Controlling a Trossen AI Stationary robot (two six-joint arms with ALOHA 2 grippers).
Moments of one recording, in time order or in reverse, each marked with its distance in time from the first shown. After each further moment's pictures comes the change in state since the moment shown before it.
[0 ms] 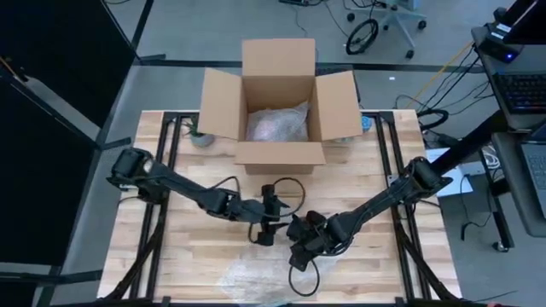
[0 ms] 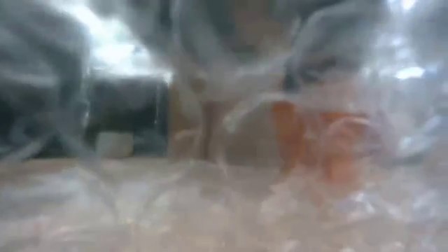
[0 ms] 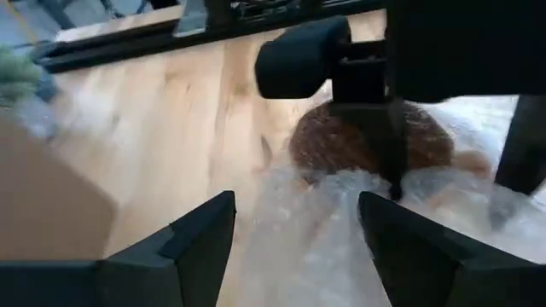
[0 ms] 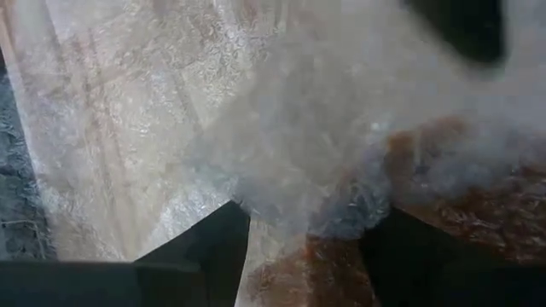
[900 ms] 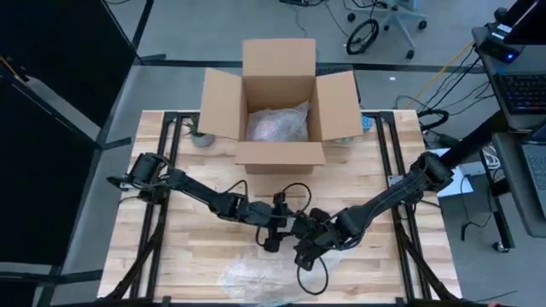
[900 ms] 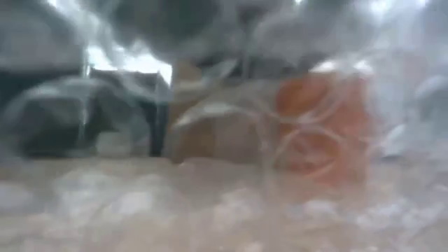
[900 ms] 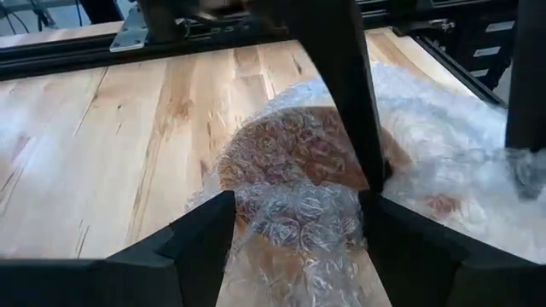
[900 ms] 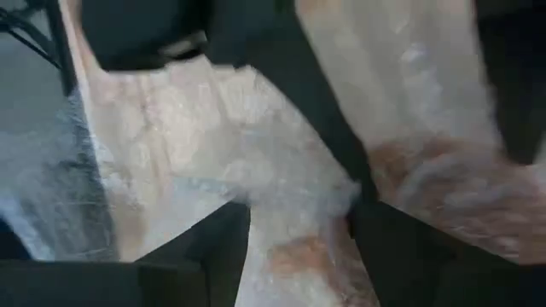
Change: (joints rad) left arm 0.007 0.151 0.004 0.181 0.095 -0.012; right arm -0.002 -0.133 0.002 -0.043 -0.001 -0.020
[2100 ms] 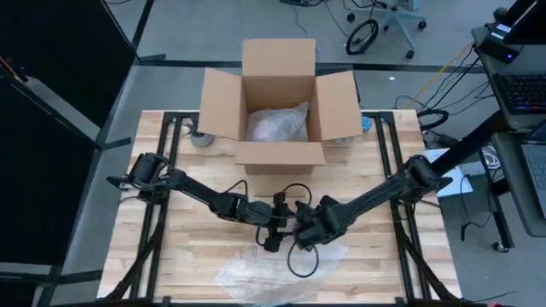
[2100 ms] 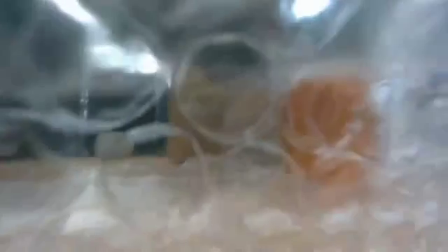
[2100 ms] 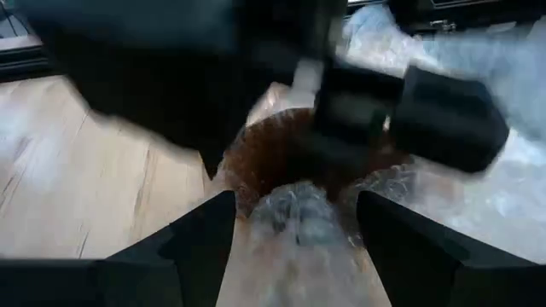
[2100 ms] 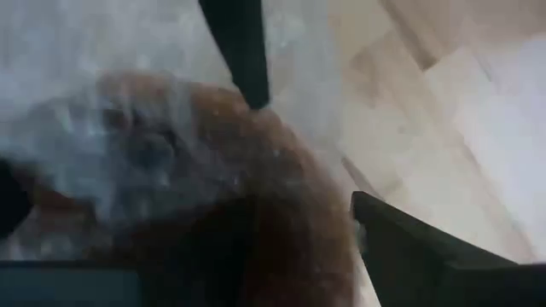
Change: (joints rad) left arm -0.001 -0.018 -0.003 -0.003 -0.001 0.003; right arm -0.071 0.197 0.008 -0.319 -0.019 0.140
